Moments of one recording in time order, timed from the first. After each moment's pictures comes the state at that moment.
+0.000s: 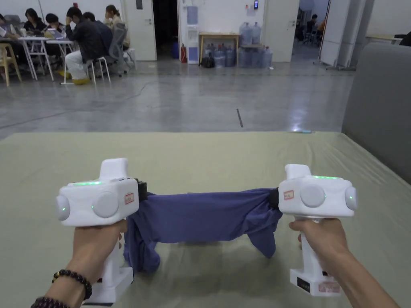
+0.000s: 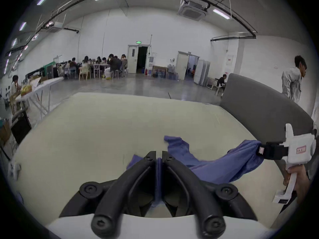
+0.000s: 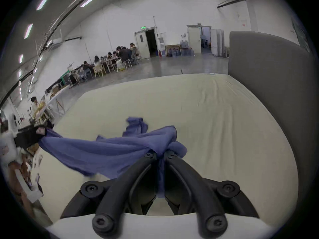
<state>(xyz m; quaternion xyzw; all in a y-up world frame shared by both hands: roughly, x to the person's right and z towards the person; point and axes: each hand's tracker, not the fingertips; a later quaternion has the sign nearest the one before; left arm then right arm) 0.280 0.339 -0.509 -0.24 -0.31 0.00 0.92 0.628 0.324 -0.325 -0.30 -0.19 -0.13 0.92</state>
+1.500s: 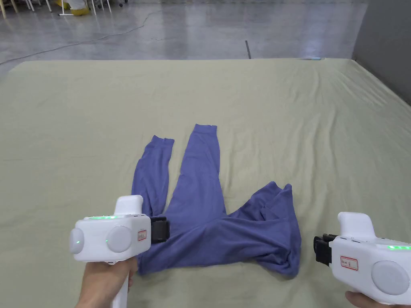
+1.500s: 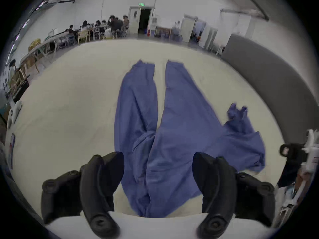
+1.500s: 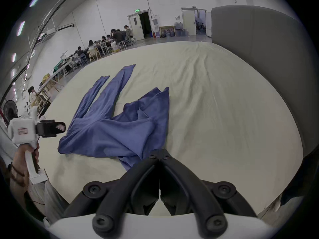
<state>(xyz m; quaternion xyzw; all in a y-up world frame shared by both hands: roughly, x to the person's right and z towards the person) 0.196 0.188 -0.346 -0.45 -0.28 -0.08 0.84 0.501 0.227 -0.058 -0.38 -0.20 -0.16 0.89</state>
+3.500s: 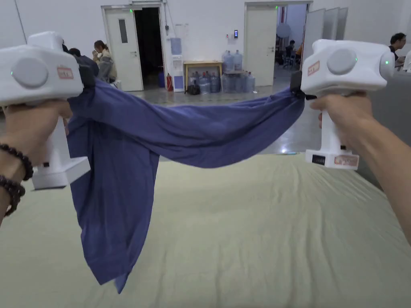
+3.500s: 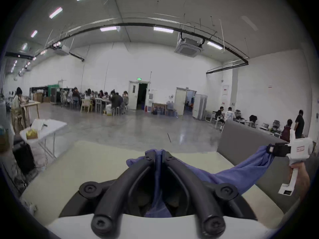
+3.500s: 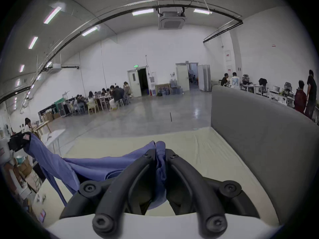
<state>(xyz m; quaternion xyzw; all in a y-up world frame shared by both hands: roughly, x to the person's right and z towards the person) 0.295 0.625 -0.583 -0.07 -0.30 0.03 0.95 0.713 0.616 -0.354 -0.12 -0.27 -0.10 0.95</state>
